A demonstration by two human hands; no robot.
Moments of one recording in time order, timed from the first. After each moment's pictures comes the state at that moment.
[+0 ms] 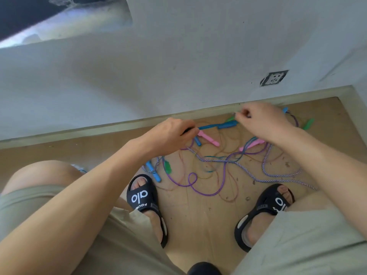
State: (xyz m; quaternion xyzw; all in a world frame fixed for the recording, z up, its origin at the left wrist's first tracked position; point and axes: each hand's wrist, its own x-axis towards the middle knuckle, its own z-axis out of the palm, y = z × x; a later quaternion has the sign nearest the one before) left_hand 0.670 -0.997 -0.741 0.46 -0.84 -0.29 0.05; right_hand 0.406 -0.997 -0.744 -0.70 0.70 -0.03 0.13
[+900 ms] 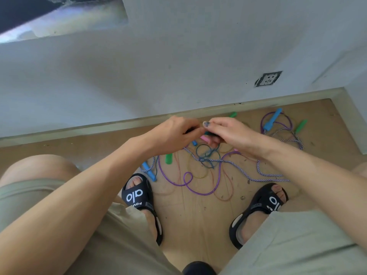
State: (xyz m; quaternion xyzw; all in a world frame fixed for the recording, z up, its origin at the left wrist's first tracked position) left_hand 0.650 -0.987 -0.731 0.43 -0.84 -0.32 0.08; right_hand 0.455 -0.962 -0.734 -0.57 0.54 -0.20 0.59
